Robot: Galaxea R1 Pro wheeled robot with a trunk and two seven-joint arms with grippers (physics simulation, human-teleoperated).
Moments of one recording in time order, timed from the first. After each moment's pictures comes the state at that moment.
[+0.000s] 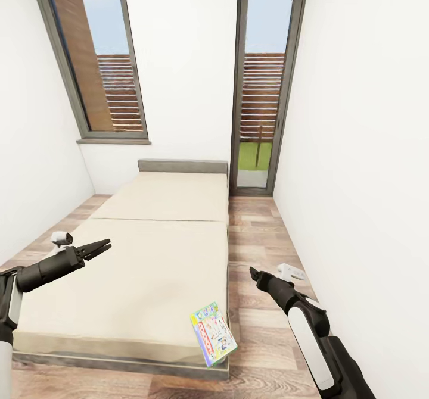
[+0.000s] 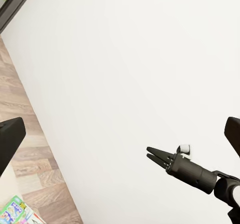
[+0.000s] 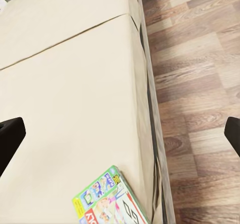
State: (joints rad) left arm -0.63 0.28 0.59 -1.05 -0.02 0.87 -1.52; right arm -0.31 0.04 0.13 -1.44 -0.54 0.51 -0.26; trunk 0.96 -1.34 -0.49
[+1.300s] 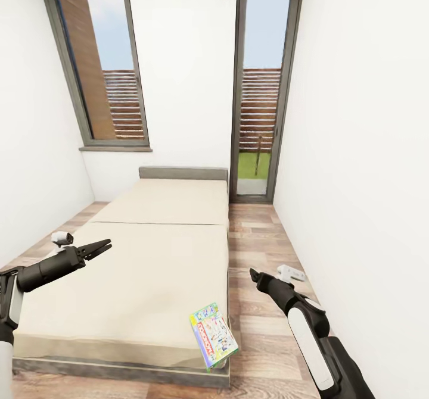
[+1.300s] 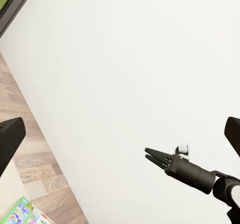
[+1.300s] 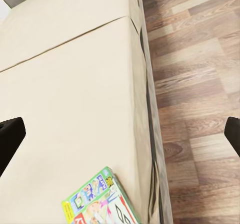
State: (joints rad) left arm -0.63 0.28 0.59 -1.05 -0.02 0.87 -1.52; right arm -0.31 0.04 0.13 -1.43 -0.54 0.51 -0.26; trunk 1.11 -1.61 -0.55
